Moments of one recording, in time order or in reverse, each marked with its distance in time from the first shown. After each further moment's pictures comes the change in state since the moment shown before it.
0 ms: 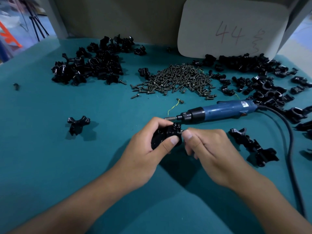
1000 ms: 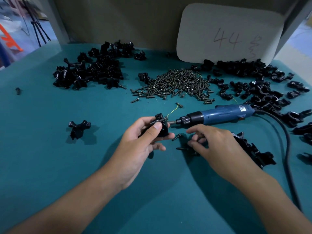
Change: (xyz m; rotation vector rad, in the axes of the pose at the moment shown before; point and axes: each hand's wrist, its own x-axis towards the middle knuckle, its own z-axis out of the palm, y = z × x) left_hand 0.010 0.011 -0.005 -0.677 0.166 -0.229; right_hand 0.005 0.029 -0.007 -0.207 -0.035 0.226
